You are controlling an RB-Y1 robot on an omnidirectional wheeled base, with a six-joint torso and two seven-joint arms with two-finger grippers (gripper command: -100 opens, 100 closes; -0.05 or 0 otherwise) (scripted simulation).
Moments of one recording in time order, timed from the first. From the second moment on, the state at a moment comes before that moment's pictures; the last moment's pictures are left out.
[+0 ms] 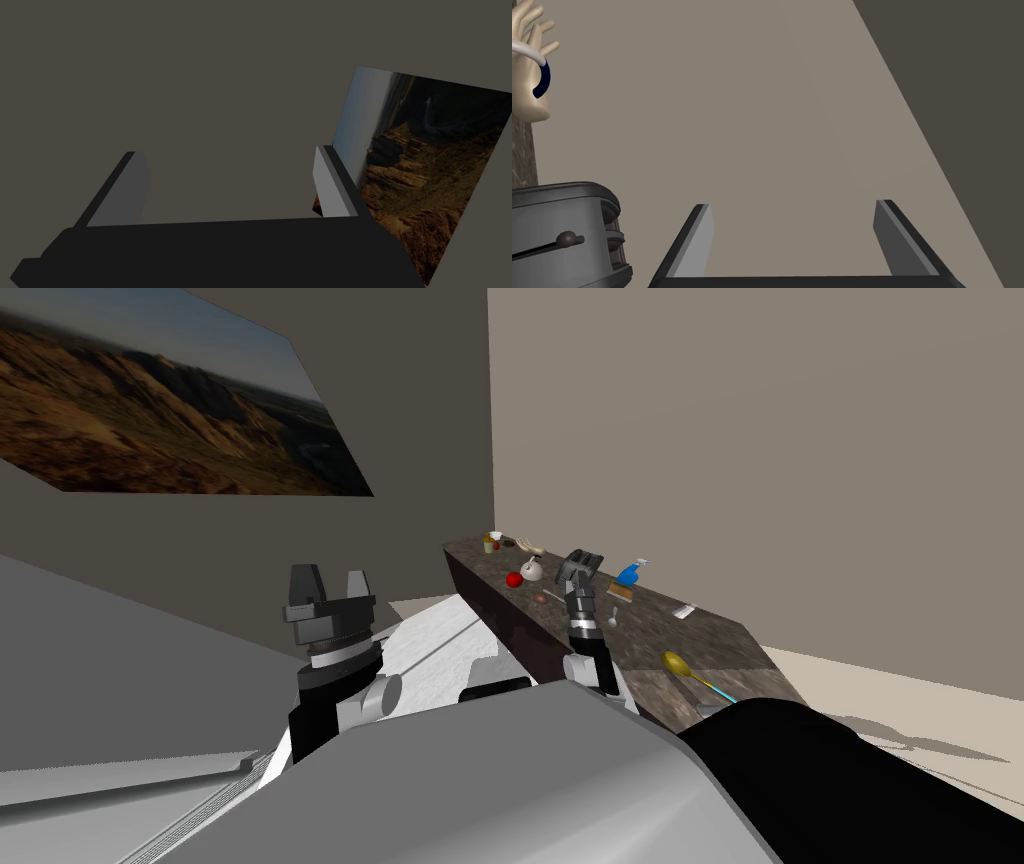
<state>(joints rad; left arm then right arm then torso) 0.45 -0.01 0.04 -2.30 -0.03 -0.60 -0.07 0.53 -0.03 -0.03 -2.25 -0.07 -0.38 0.06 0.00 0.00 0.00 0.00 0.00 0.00</state>
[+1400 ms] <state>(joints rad) 0.45 -0.01 0.04 -2.30 -0.03 -0.60 -0.07 0.53 -0.34 -0.12 -2.26 0.22 -0.27 0.39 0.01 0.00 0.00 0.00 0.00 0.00</state>
